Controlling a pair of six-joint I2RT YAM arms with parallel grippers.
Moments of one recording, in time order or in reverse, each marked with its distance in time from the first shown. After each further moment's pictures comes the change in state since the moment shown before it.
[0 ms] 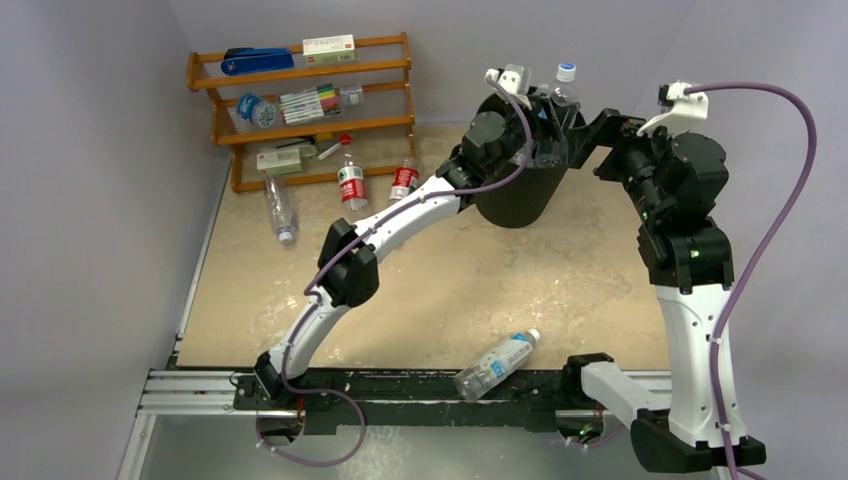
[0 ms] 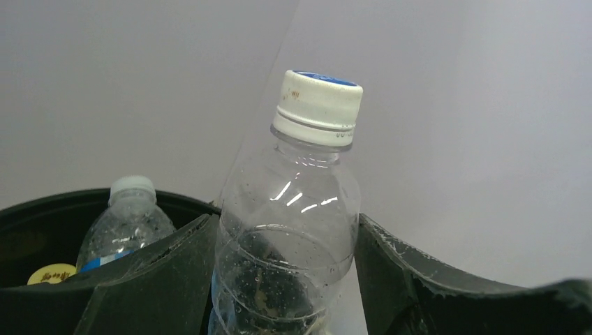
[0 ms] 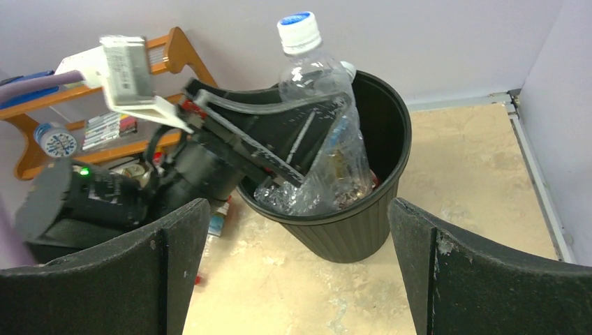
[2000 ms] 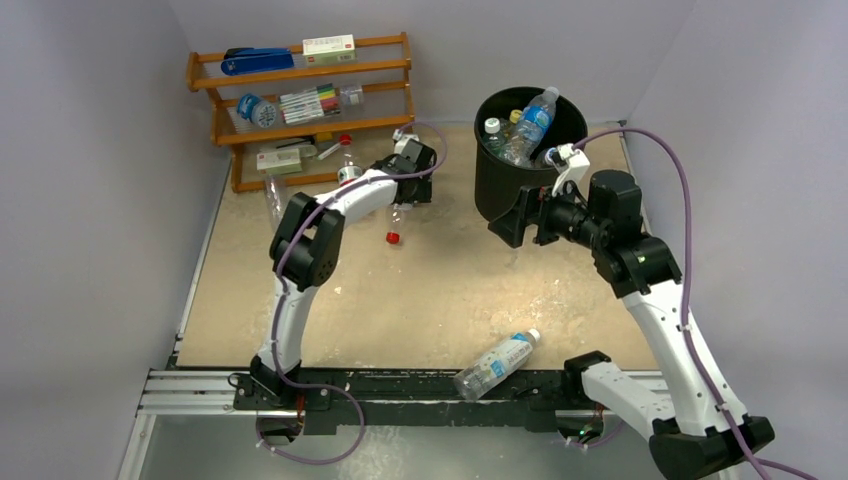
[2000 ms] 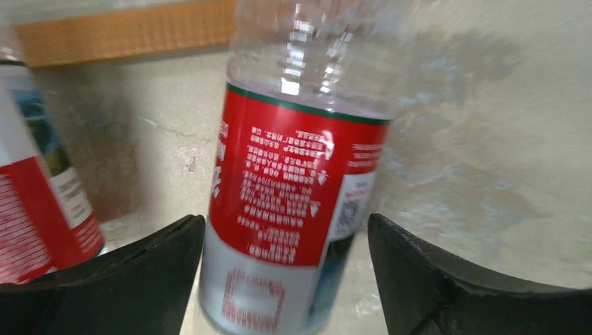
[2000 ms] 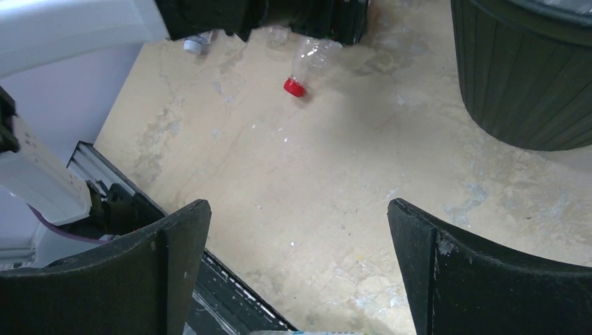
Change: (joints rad) left arm 0.317 -0.177 -0.604 -0.834 -0.283 -0.039; right arm 0.193 -0.074 -0.390 -0.051 -0.421 0.023
